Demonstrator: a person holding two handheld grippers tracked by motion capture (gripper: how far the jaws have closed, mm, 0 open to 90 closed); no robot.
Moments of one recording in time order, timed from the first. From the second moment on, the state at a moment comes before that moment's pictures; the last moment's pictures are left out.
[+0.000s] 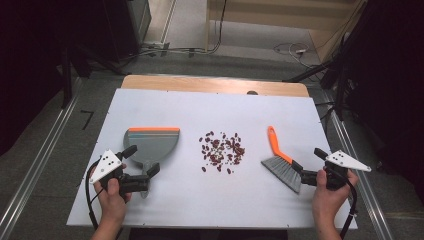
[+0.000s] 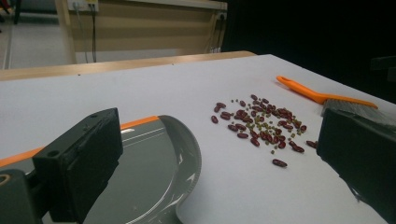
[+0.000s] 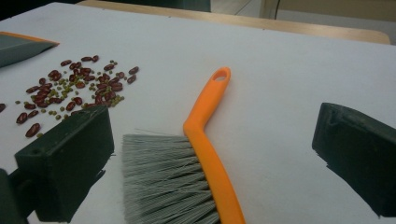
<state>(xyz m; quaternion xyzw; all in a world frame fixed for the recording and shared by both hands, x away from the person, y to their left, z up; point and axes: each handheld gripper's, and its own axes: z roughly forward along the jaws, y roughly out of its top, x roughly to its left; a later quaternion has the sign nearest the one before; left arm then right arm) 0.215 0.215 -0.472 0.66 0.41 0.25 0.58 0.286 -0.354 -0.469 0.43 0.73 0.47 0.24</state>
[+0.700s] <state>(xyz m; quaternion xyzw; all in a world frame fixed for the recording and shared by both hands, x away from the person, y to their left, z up) 0.218 0.209 -0.471 0.66 0.40 0.25 0.58 0.323 -0.319 -0.417 0.41 0.76 0.44 0.24</state>
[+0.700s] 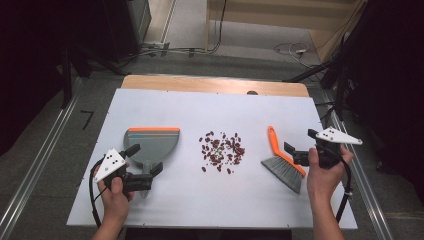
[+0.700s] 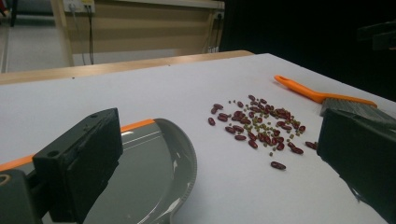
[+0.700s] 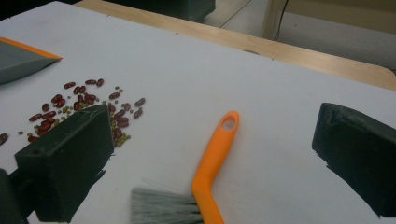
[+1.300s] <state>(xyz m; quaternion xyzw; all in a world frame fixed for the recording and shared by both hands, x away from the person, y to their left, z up) 0.218 0.204 -0.465 0.67 0.39 0.22 0.59 0.374 -0.290 -0.444 0.45 0.81 0.32 0.16</state>
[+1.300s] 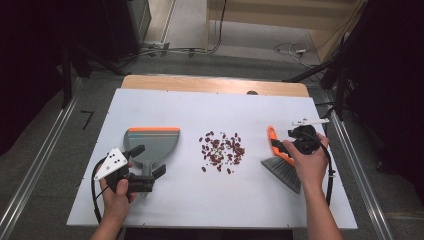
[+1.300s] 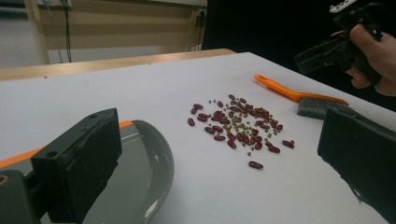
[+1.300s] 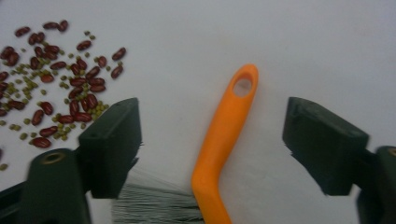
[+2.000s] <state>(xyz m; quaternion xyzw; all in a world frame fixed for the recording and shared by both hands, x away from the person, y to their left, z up) 0.220 0.202 -0.465 0.68 0.39 0.22 0.58 0.381 -0.281 -0.475 0.53 0.81 0.23 0.10</state>
